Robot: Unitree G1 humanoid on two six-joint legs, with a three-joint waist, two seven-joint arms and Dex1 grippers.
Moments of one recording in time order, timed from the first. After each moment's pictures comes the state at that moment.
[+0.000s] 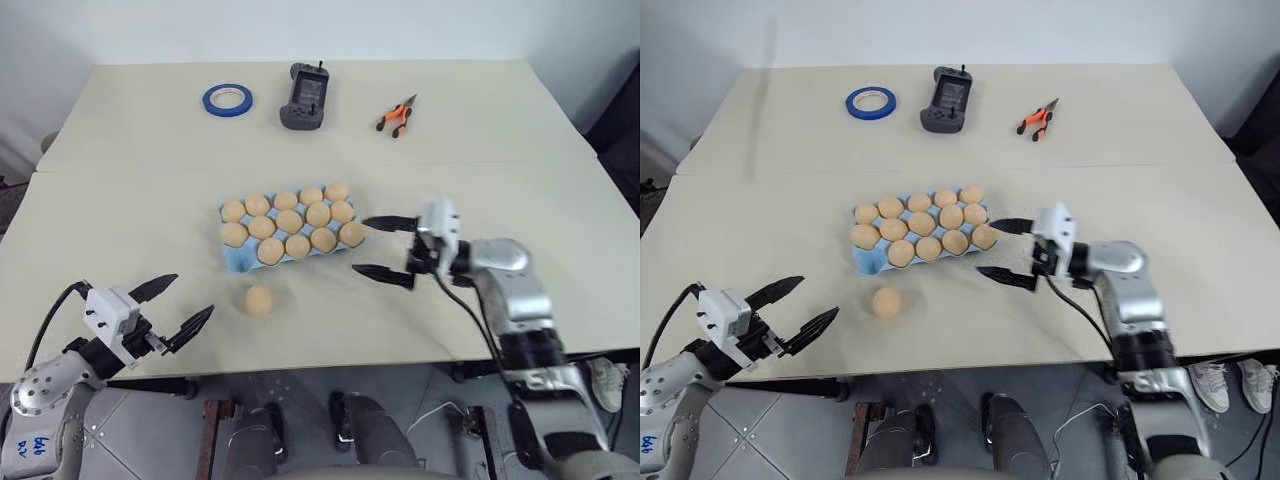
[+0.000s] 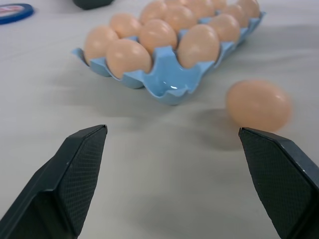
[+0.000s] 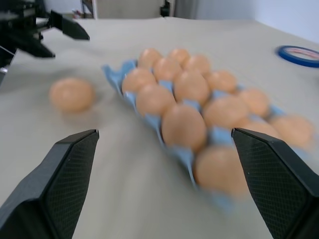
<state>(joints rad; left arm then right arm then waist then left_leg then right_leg) 0.24 0.58 0.39 -0.22 -0.45 0.06 -0.80 -0.48 -0.49 -0.03 0.18 0.32 0.03 1.27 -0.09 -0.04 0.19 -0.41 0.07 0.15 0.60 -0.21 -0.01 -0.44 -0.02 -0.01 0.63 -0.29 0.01</state>
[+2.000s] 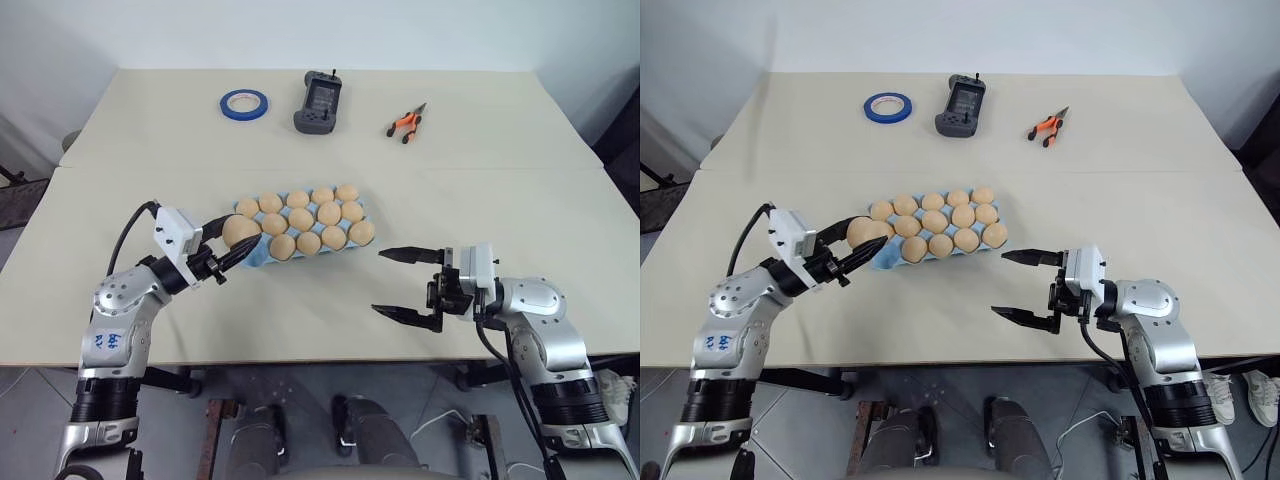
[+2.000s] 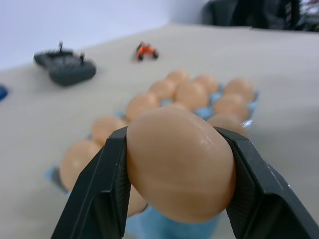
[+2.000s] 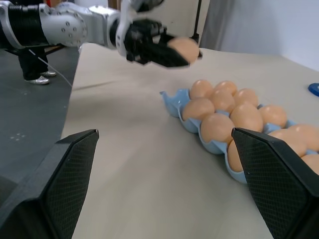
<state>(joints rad) -0.31 0.50 0.13 0.08 -0.34 0.11 -0.75 -0.29 -0.53 0.00 -0.03 0.48 -0.02 1.26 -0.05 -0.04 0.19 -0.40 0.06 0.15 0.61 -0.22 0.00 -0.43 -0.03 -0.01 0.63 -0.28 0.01</state>
